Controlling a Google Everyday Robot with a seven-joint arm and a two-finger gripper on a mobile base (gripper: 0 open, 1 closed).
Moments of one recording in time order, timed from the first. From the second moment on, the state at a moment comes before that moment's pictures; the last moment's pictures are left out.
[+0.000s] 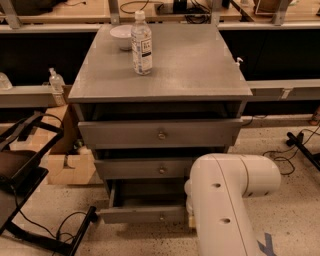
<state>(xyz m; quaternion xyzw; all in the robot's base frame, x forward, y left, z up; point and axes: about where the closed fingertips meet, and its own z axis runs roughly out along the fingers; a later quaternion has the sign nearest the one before) 0.566 -0.170 0.184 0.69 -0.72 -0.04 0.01</state>
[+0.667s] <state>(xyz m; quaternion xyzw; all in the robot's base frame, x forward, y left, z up) 0.566 -0.171 0.187 0.70 -0.72 -0.03 0.01</state>
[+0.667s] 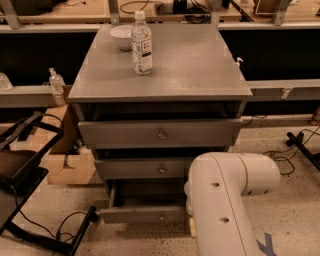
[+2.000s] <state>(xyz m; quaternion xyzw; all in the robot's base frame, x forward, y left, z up) 0.613 -0.208 0.279 0.70 -0.71 0.06 -0.05</state>
